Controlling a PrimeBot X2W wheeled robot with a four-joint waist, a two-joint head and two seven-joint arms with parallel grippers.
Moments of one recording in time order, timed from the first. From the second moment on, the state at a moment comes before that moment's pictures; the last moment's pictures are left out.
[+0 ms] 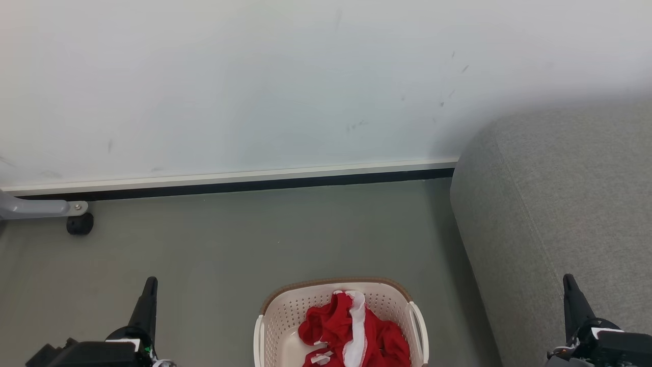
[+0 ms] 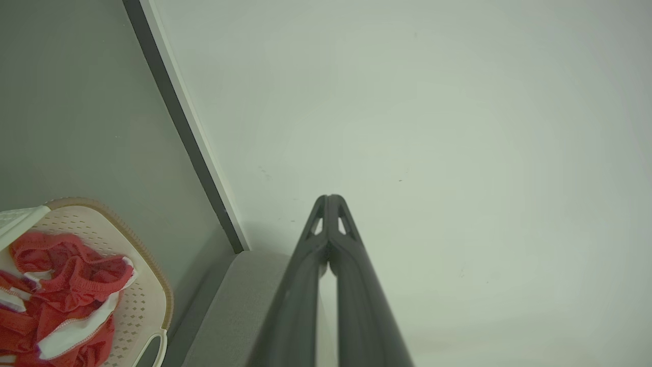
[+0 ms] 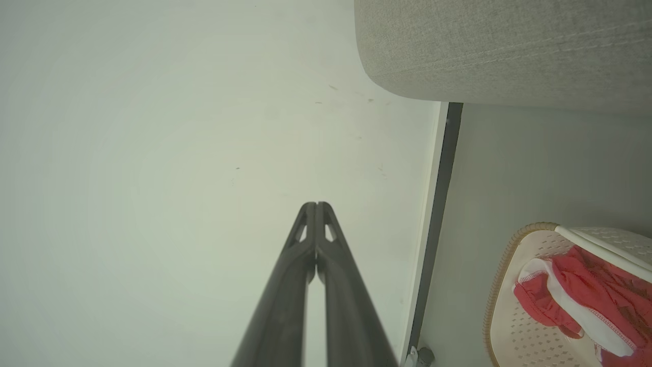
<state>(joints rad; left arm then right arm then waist) -0.08 0.04 0.09 0.29 -1.60 -0.12 0.11 -0.09 -0.04 -0.13 0.30 1.60 0.12 0.11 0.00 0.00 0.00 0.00</state>
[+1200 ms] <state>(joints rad) -0.02 0.03 0.05 0.34 -1.60 -0.12 0.09 -0.03 -0.02 -0.09 0.35 1.60 0.12 0.09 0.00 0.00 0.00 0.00</state>
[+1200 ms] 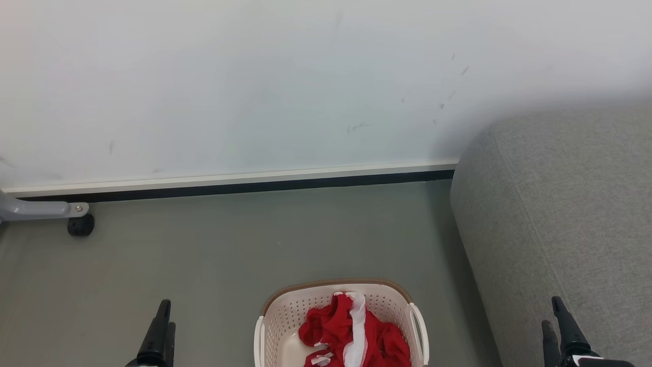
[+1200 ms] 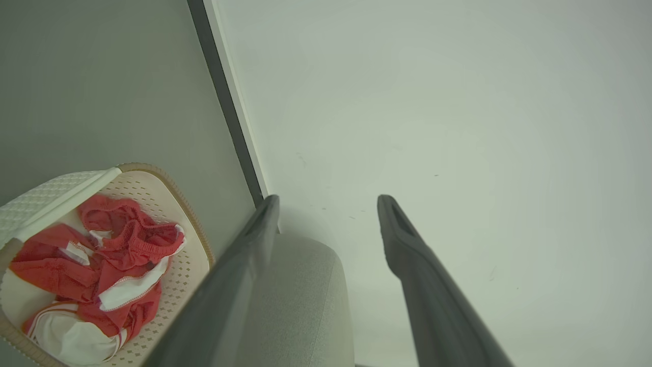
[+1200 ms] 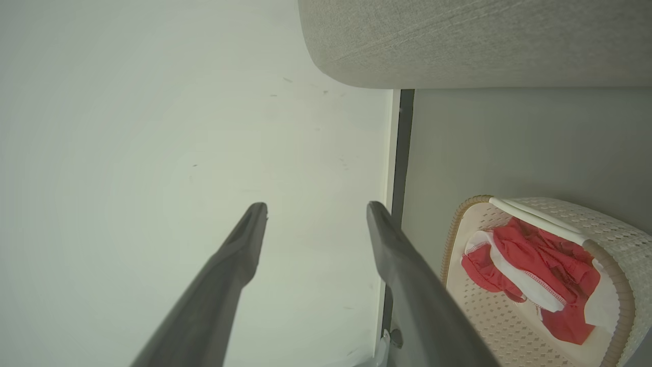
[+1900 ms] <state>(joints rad) -0.02 0.03 -0.01 0.25 -1.39 -0.06 0.01 -0.03 -0.03 -0.02 0.27 1.36 0.05 0.01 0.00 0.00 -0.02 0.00</state>
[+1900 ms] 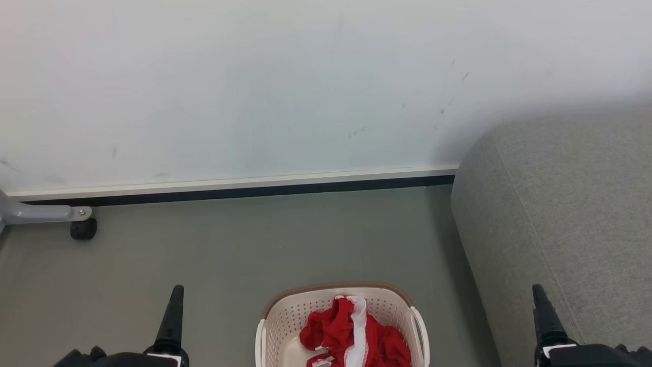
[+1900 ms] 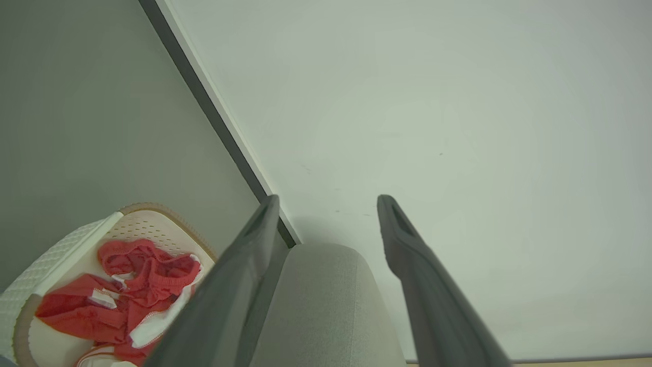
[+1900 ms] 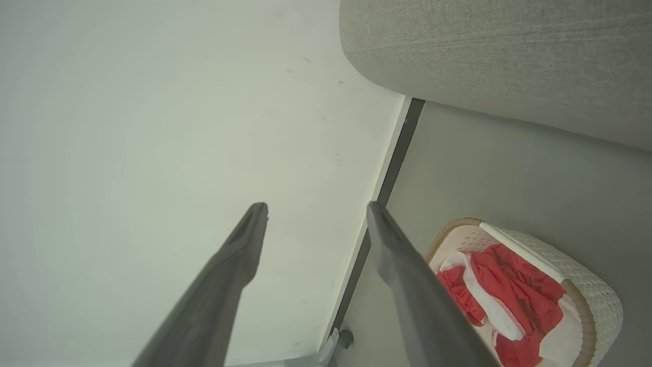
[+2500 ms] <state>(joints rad) -0.02 0.07 -0.11 0.21 -1.02 -0.01 -0.05 -0.03 -0.06 0.10 0.21 1.02 0.01 -0.05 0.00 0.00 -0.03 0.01</state>
